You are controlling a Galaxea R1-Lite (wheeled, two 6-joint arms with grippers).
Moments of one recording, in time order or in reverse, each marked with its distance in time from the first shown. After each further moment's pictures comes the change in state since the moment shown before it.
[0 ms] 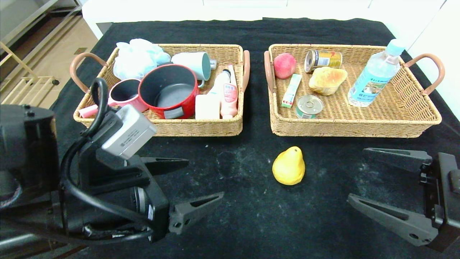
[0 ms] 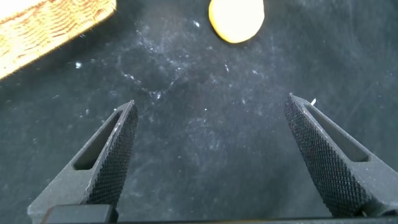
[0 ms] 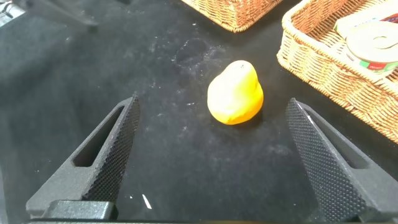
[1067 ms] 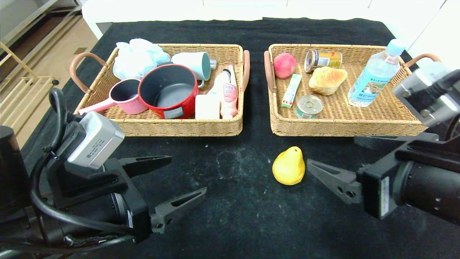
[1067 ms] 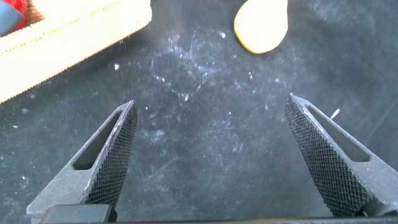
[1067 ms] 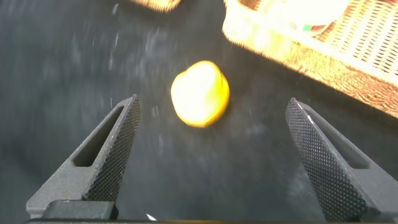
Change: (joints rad) left arm 0.072 -0.048 0.106 -0.147 -0.006 0.015; right arm 0.508 0.190 -0.496 0.544 -0.963 0.227
